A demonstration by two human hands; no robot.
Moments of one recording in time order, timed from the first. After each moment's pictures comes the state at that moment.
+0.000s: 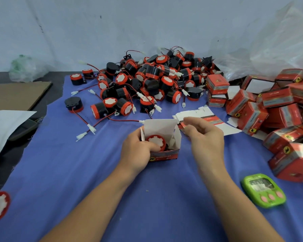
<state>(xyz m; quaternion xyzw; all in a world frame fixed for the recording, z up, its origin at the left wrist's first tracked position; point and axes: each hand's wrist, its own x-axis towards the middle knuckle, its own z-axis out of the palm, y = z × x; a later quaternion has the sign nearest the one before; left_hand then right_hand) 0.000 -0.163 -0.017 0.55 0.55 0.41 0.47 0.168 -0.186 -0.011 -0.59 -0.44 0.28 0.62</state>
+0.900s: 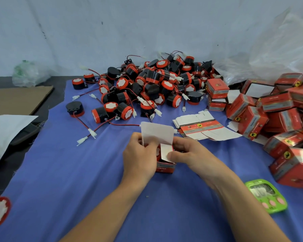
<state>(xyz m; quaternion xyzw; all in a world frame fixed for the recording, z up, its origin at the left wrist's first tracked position) 0.016 -0.174 -0.022 0.50 0.63 0.47 0.37 0.185 -0.182 -0.023 -0.47 -0.59 0.53 0.38</state>
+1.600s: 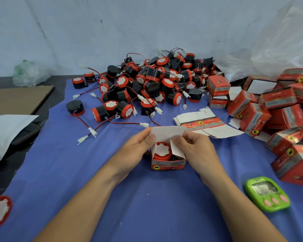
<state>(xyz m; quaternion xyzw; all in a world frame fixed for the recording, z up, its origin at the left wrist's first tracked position) -0.023 -0.154 -0.022 0.61 0.40 0.36 0.58 0.177 -0.182 -0.025 -0.61 -0.52 0.38 0.46</state>
